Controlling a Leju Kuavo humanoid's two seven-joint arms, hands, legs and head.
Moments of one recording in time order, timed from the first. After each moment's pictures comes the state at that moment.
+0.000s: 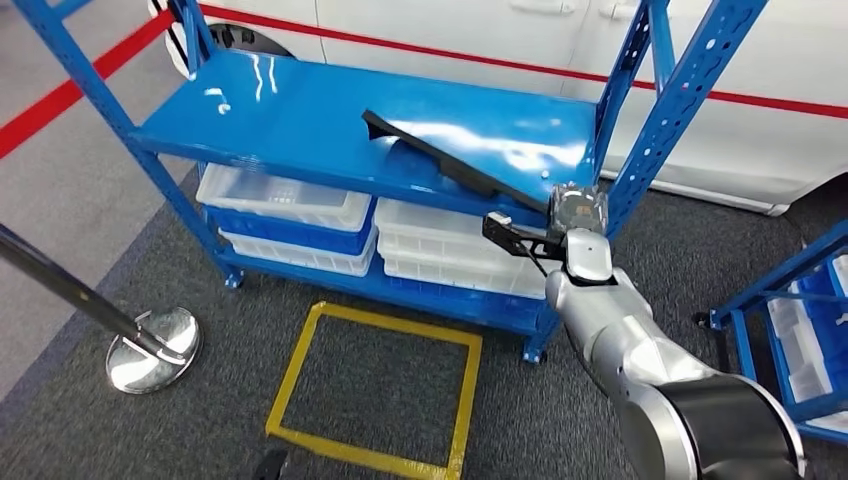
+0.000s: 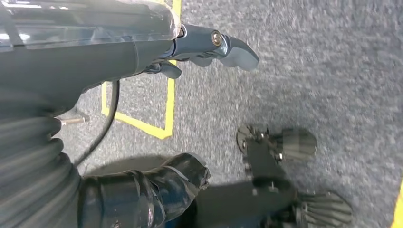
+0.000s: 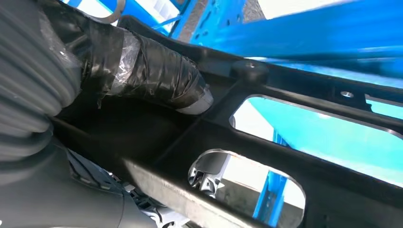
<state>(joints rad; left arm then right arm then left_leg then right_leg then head) -0.24 -0.23 1.44 -0.21 -1.53 0.06 -0.07 -1.02 0.09 0.18 -0.28 1.54 -0.35 0.12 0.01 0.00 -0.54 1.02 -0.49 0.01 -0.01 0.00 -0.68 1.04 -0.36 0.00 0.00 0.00</state>
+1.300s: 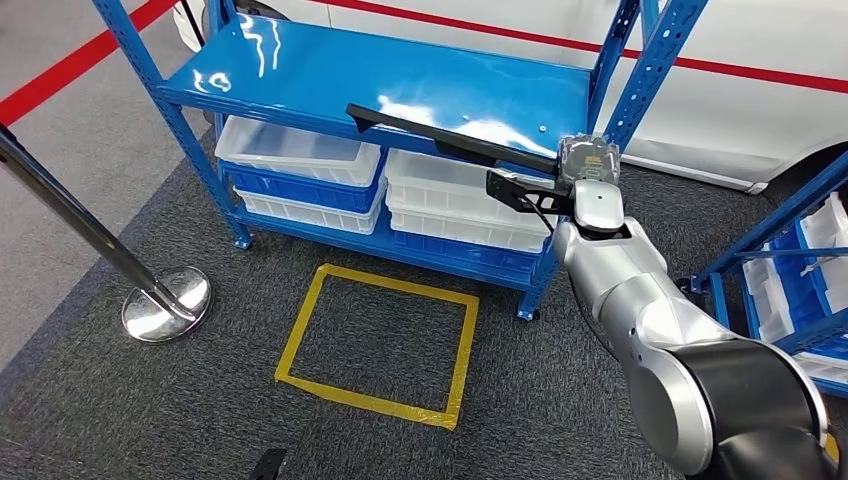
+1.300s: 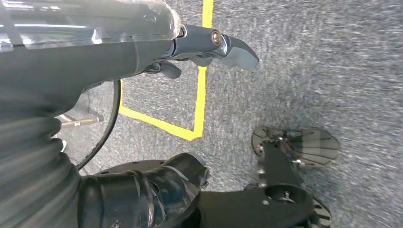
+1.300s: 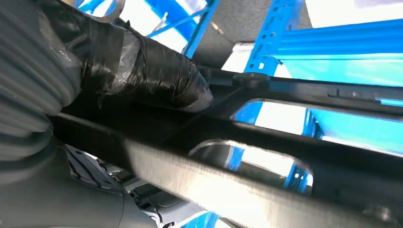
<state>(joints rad) -0.24 -0.23 1.44 -0.21 -1.54 0.05 -0.06 -1.17 0.09 0.17 -0.29 1.57 -0.23 0.15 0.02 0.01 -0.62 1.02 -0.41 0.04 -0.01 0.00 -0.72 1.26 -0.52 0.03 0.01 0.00</state>
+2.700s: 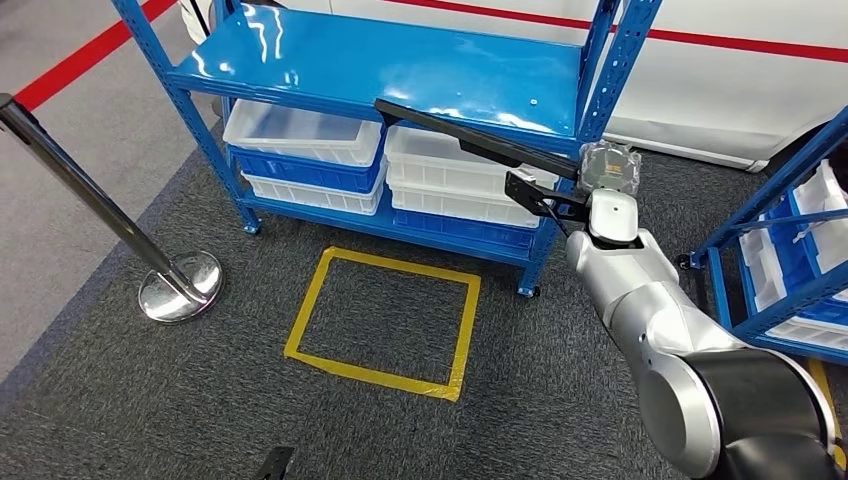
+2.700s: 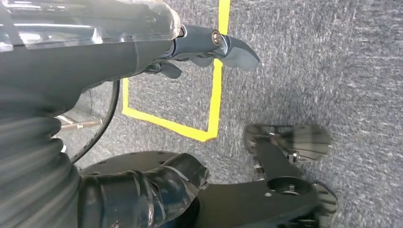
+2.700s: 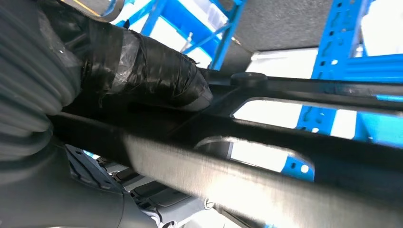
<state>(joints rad) -0.25 -0.23 1.44 -0.21 -1.55 0.06 -0.08 -1.13 0.07 0.15 -0.29 1.57 -0.32 0.16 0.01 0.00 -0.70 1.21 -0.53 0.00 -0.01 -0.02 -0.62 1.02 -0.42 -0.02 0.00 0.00</state>
